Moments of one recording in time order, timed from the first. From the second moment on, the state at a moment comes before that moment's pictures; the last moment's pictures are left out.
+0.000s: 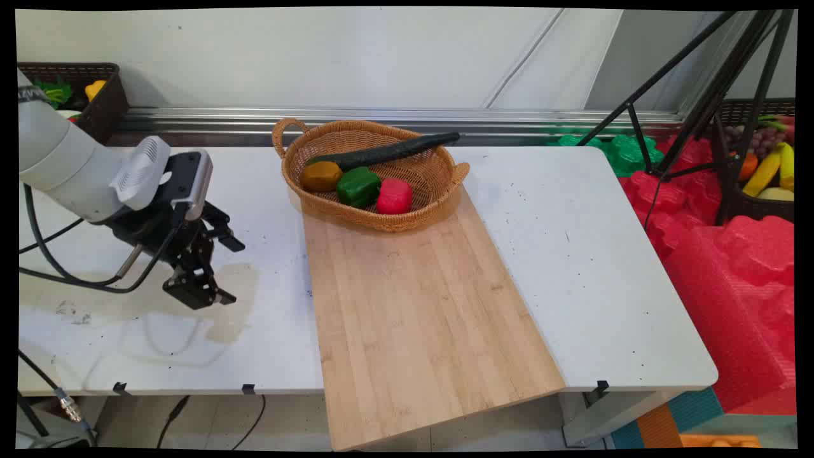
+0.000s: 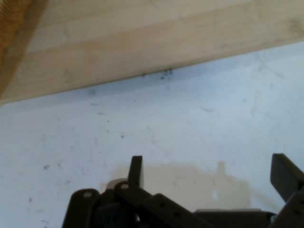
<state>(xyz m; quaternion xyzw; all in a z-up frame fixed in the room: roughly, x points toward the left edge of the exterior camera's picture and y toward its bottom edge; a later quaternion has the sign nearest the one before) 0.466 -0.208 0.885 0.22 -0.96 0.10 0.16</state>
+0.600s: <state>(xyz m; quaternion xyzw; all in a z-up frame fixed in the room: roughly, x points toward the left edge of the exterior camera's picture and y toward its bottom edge) 0.458 -0.240 0.925 0.25 -0.92 0.19 0.23</state>
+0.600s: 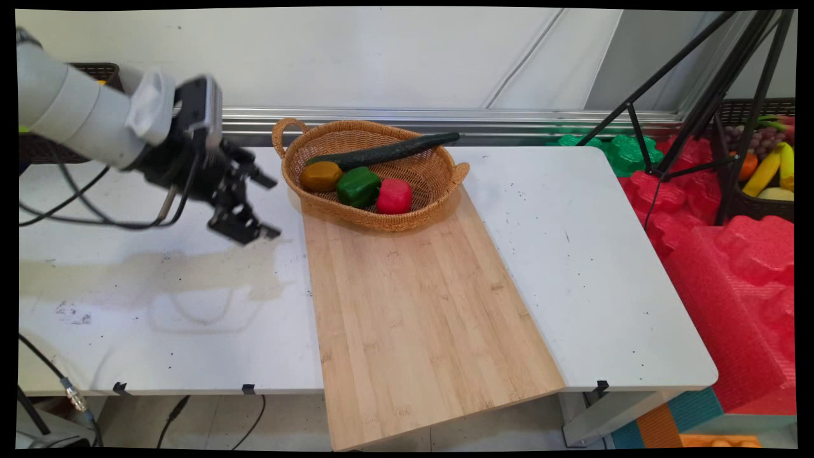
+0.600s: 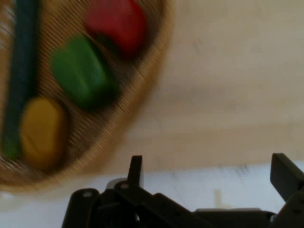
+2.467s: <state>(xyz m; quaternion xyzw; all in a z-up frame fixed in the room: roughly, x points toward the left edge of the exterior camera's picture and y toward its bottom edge) 0.399 -0.448 0.917 0.29 -0.89 0.31 0.18</state>
